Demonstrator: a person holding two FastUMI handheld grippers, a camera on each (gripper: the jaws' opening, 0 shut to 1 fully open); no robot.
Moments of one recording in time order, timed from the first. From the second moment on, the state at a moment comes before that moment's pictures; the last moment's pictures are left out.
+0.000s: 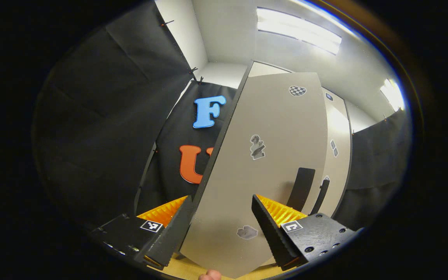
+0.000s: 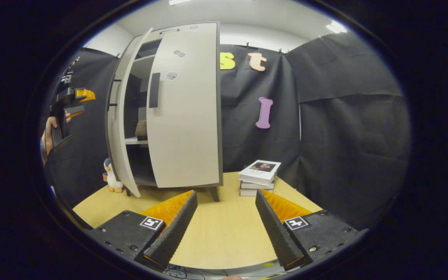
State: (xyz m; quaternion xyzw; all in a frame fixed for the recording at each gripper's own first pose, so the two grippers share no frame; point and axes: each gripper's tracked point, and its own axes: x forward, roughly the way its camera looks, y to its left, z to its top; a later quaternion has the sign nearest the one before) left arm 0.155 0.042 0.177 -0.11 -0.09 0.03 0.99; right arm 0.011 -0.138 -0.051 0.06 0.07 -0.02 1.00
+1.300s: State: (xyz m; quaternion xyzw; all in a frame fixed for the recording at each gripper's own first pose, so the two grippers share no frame) left arm 0.050 -0.092 0.007 -0.01 0.02 -0.04 1.00; right arm 0.032 -0.090 -0.034 0.07 0.06 0.02 1.00
